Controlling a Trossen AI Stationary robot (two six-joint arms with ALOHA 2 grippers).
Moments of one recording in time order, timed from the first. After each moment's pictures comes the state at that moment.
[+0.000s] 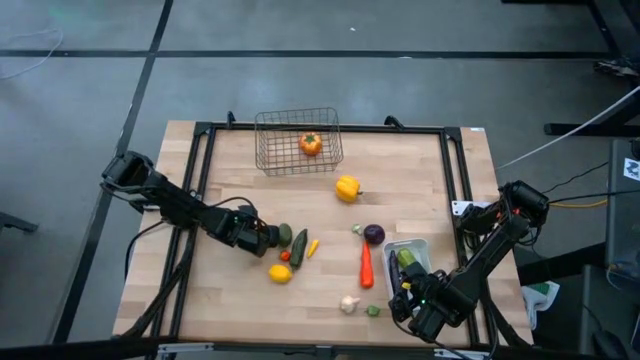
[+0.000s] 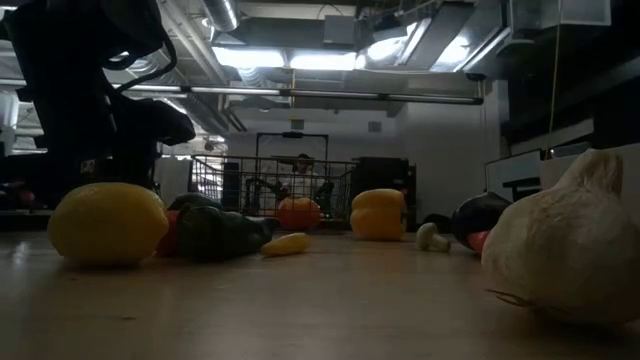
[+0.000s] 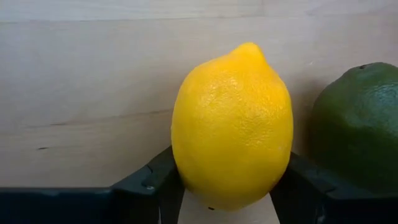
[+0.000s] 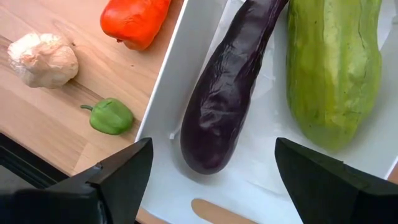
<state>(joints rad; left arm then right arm) -0.36 1.47 0.65 -0.54 -0.32 -1.85 0.91 1.71 1.23 -0.99 0.22 1.95</state>
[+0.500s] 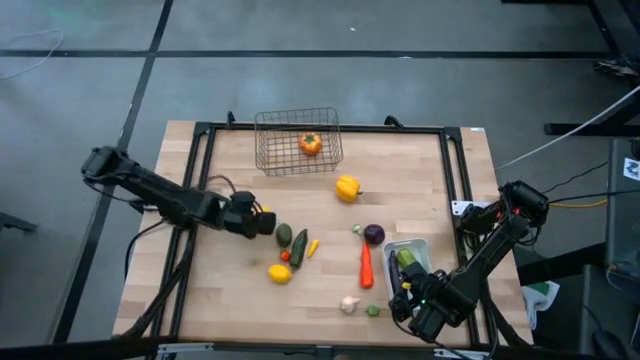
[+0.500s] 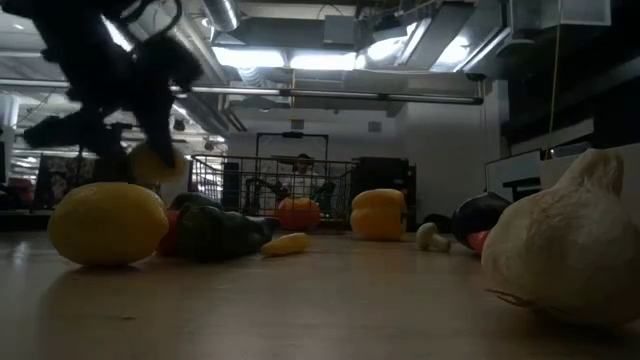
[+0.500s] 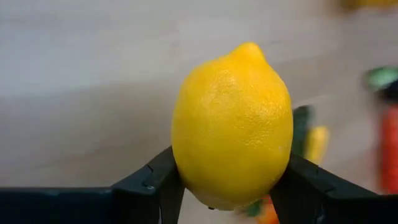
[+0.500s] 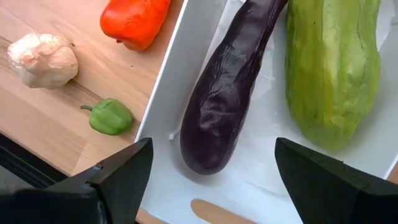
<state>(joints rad) -0.27 1.18 0.65 -0.56 -0.37 -1.67 0.91 1.71 1.23 -1.00 0.22 1.95</state>
